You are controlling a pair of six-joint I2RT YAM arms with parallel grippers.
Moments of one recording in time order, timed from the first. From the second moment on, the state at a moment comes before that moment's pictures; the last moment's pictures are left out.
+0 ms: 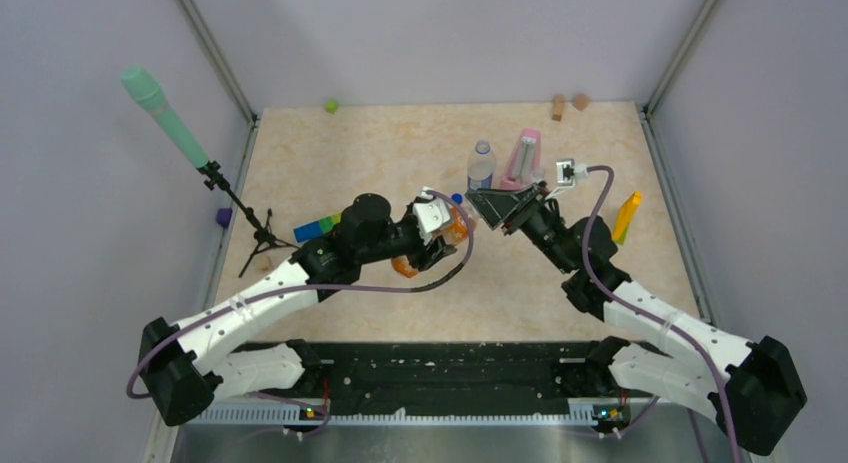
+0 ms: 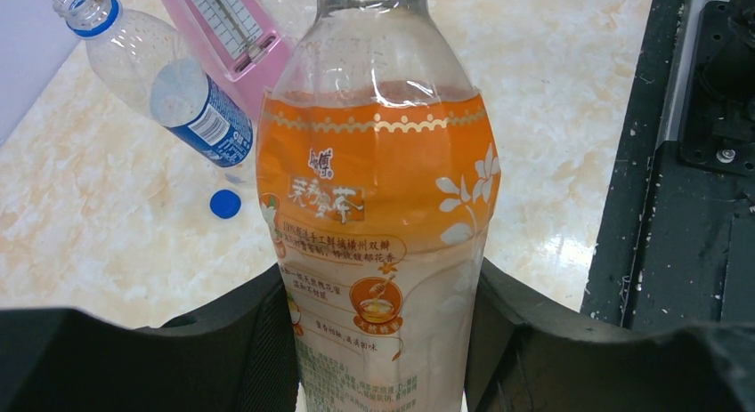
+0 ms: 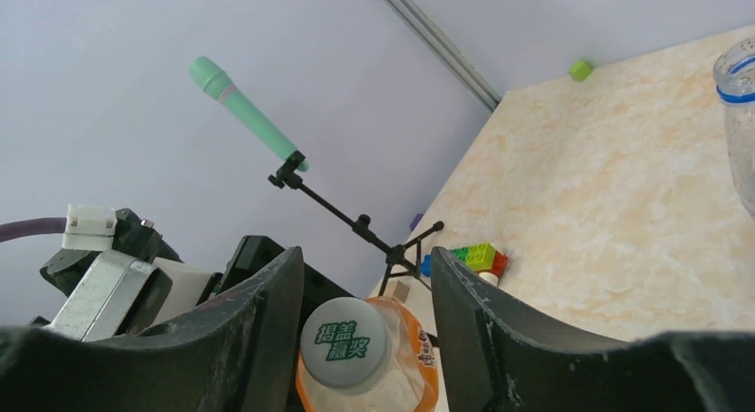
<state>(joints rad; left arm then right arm) -0.84 1.09 0.89 -0.12 0.30 0.24 0.71 0.94 0.55 0.64 -0.04 0.83</state>
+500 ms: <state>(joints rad) -0.84 1.11 0.90 -0.11 0.30 0.22 0.71 0.94 0.52 0.70 -0.04 0.85</state>
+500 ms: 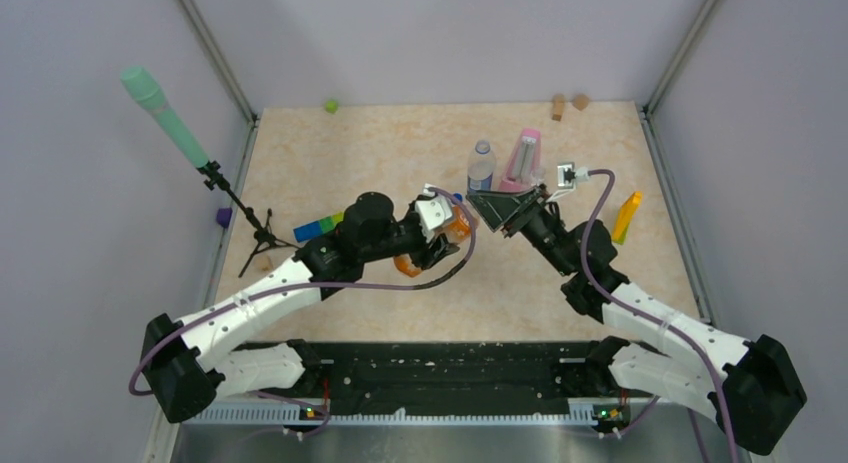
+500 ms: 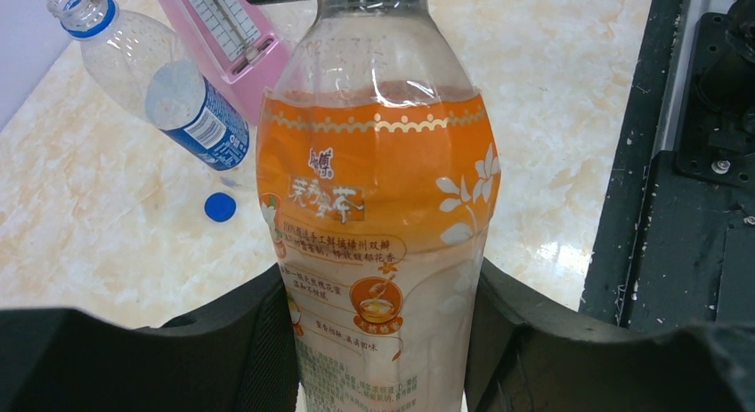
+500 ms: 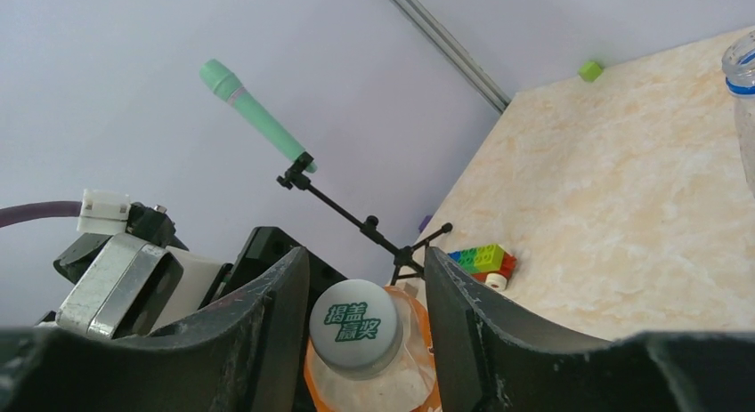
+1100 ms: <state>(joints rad) -0.82 1.14 0.93 -0.11 0.43 0.18 0.70 0.92 0.50 0.81 -0.15 0.67</state>
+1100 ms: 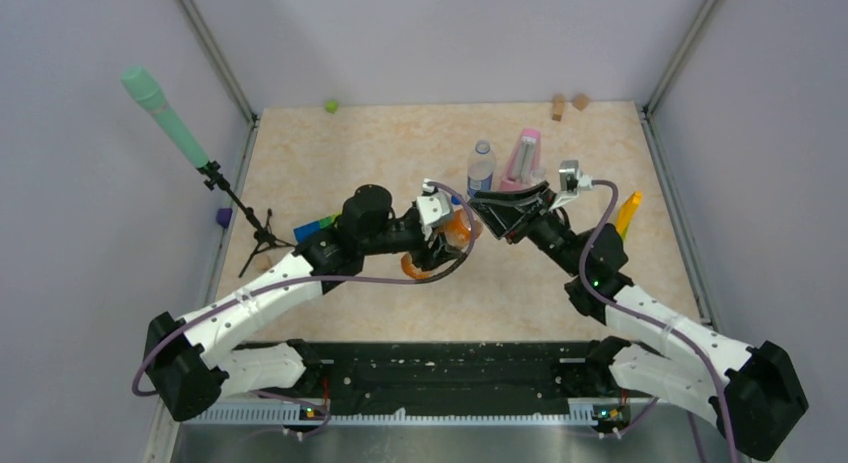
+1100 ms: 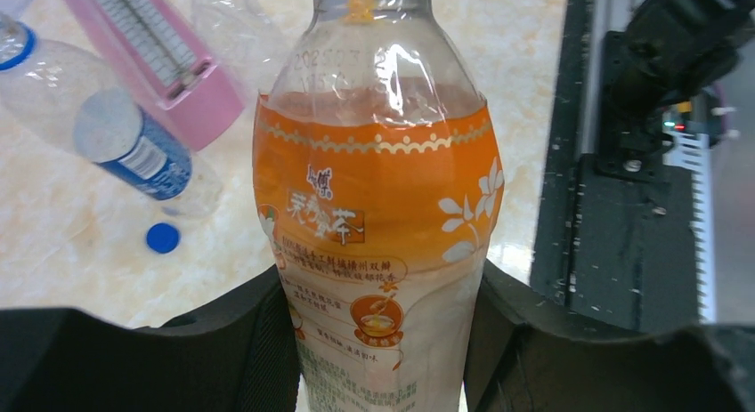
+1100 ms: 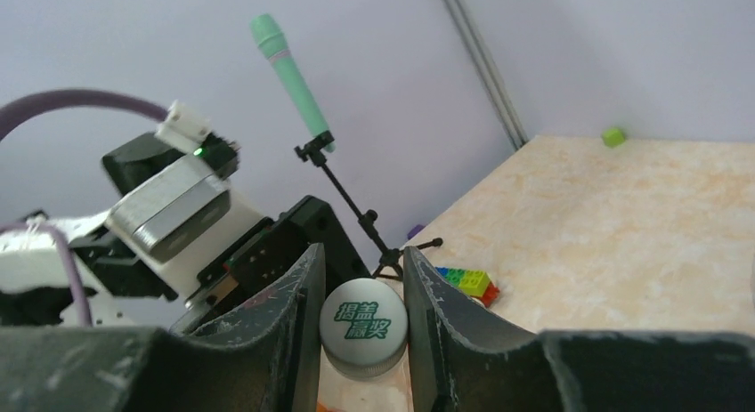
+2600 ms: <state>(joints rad) -0.85 1.11 0.93 -0.10 0.36 0.16 0.71 0.87 0.49 0.77 -0.10 0.81</state>
